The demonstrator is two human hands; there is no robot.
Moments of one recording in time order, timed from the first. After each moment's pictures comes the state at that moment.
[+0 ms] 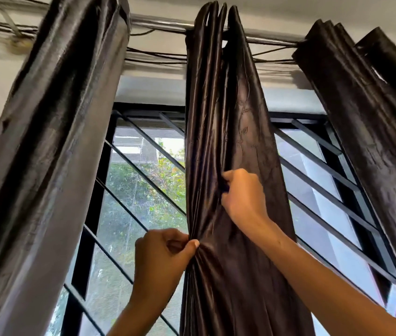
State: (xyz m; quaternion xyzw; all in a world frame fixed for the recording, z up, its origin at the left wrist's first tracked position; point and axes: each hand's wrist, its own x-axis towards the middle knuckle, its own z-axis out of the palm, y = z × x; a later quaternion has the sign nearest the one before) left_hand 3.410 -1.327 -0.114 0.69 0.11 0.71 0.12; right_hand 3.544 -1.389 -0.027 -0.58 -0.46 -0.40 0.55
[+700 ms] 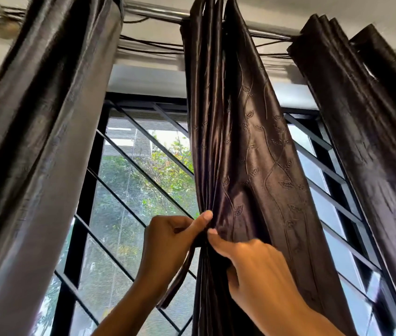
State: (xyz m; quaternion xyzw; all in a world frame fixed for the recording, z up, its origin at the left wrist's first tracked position) left_hand 3.420 -1.348 -0.111 0.73 0.06 0.64 0.23; right_hand 3.514 -1.458 -0.141 -0.63 -0.54 -0.48 0.27
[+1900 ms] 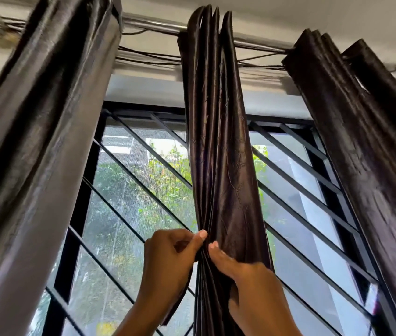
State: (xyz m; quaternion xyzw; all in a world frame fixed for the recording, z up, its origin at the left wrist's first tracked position) left_hand 3.432 -1.346 -0.113 0.72 0.05 0.68 0.16; right_hand 3.524 -1.451 -0.145 -0.69 -0.57 -0.31 0.32
